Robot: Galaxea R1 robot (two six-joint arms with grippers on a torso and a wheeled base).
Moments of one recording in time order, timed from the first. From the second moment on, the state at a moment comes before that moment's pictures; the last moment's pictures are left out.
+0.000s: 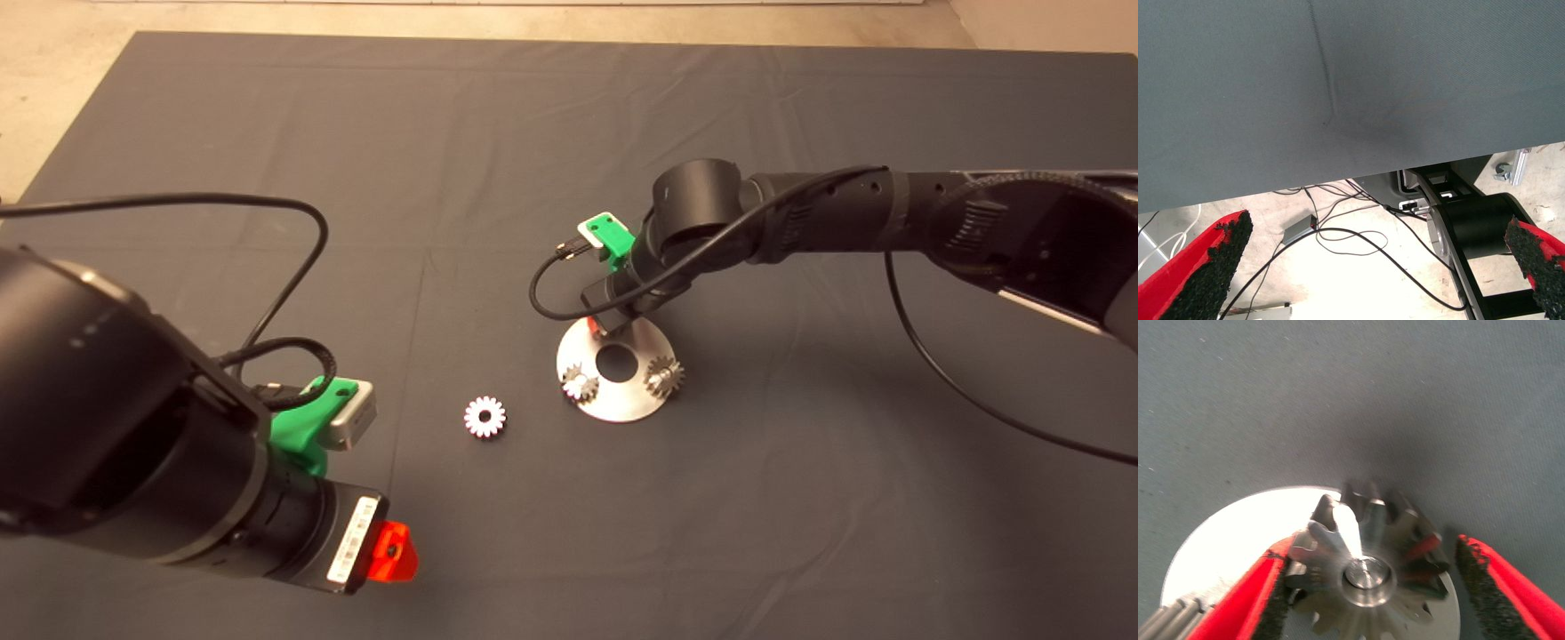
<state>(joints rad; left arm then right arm) -0.54 2.31 -0.37 0.07 1.53 -1.77 0.28 2.84 -1.29 -0.60 -1.44 1.07</state>
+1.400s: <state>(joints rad) -0.54 2.31 -0.37 0.07 1.53 -1.77 0.28 2.84 -1.30 -0.60 -1.41 1.07</state>
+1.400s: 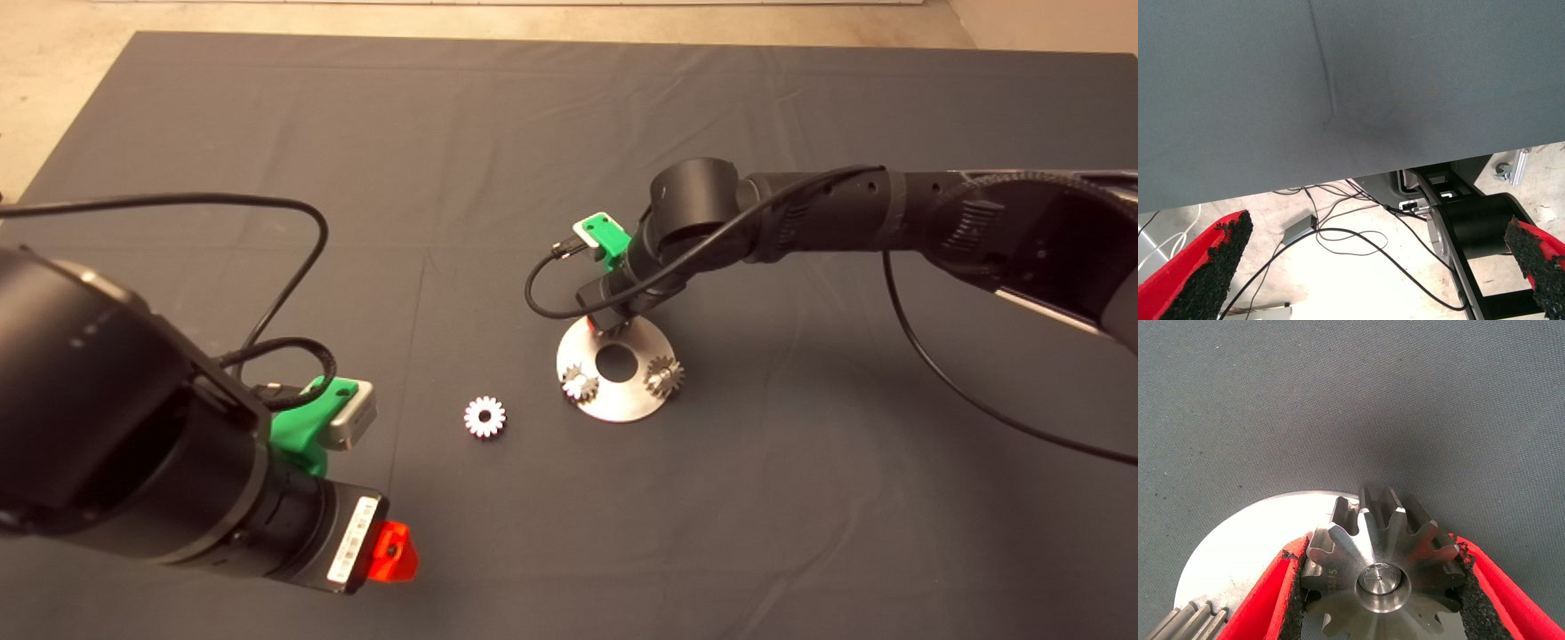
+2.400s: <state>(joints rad) -0.54 2.30 -0.37 0.07 1.53 -1.77 0.34 2.84 -1.24 -0.60 -1.43 1.08</state>
